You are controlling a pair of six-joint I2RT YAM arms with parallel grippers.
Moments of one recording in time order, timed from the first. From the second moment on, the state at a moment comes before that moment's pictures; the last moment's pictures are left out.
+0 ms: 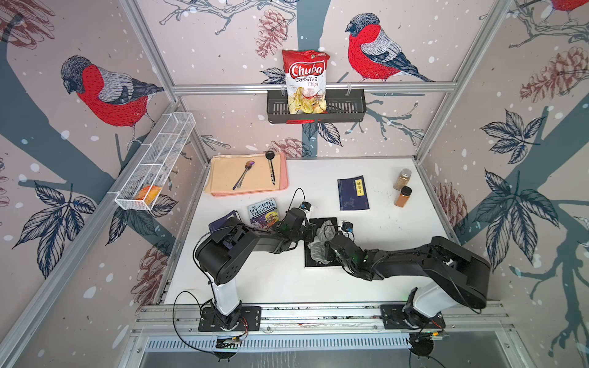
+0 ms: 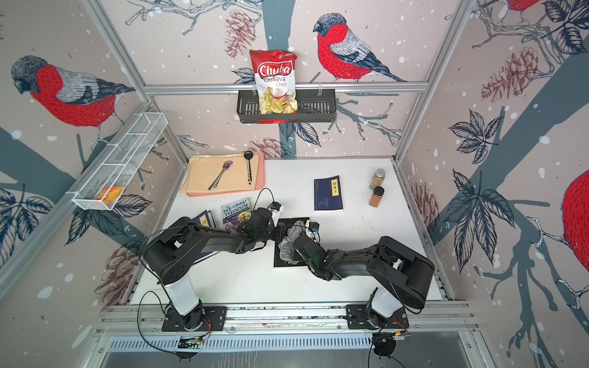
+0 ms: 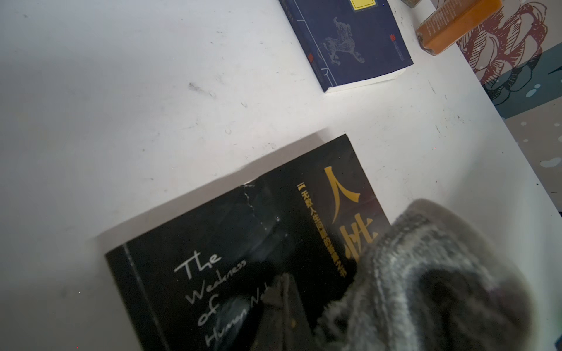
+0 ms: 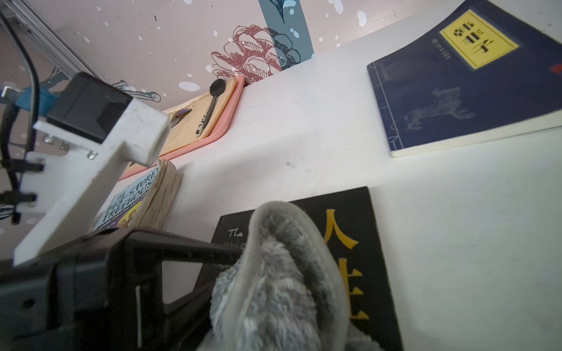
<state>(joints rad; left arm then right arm) -0.68 1.80 0.72 0.37 0.21 -0.42 1.07 1.52 0.47 0.25 0.31 0.82</state>
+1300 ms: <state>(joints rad) -0.67 1.80 0.73 0.35 0.21 -0.42 1.09 0.99 0.48 -0.36 0.33 0.86</state>
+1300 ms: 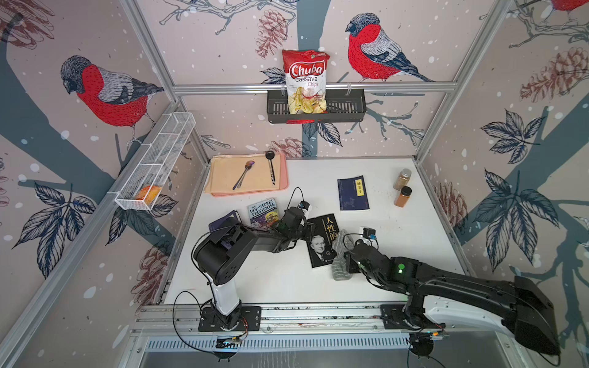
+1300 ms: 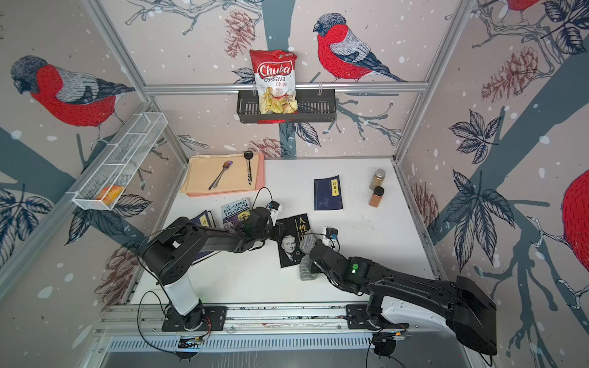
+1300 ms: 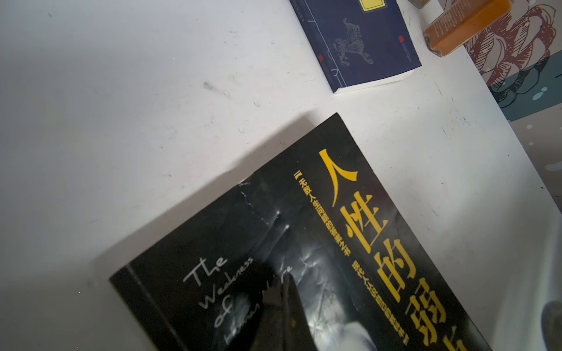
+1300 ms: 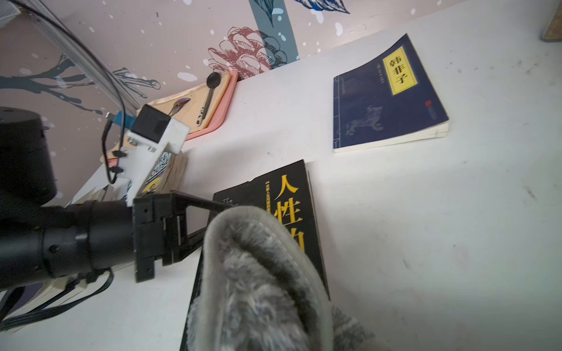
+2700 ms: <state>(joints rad) -0.67 1.80 0.71 0.38 0.21 -0.41 1.02 1.63 0.67 0.09 0.20 0.57</state>
